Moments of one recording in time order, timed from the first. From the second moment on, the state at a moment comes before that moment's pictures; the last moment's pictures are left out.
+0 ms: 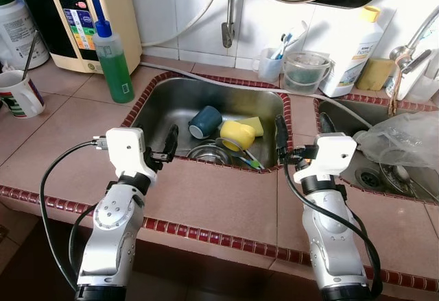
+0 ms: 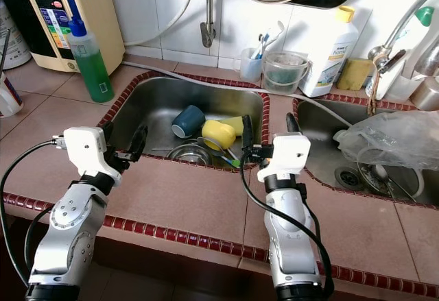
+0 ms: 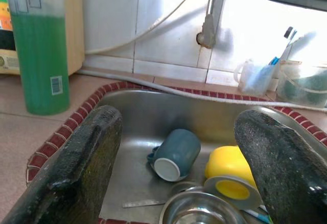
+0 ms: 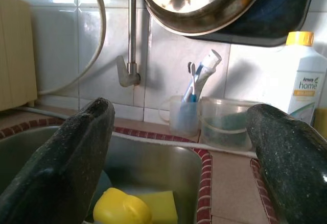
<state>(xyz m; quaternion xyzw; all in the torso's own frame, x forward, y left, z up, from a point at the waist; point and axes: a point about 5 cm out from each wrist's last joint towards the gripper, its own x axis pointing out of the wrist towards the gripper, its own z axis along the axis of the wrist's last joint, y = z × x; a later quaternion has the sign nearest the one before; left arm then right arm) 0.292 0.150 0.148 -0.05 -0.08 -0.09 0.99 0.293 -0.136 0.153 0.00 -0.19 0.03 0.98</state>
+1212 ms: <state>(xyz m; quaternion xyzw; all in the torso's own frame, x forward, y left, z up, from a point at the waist) 0.288 0.148 0.142 -0.02 -0.08 -0.11 0.99 0.284 -0.135 0.143 -0.01 -0.18 0.03 0.98</state>
